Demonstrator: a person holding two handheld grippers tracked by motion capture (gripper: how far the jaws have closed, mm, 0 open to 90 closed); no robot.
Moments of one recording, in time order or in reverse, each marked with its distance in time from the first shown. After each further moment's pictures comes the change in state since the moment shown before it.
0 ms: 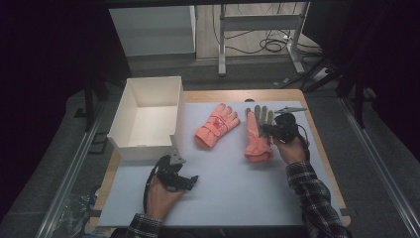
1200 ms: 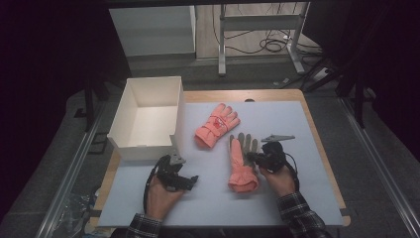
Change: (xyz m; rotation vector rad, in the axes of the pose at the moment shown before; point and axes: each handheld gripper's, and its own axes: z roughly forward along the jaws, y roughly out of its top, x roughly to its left) left arm 0.000 0.000 0.000 -0.001 0.001 0.000; right arm 0.067 -0.063 -0.006 0.061 0.153 0.022
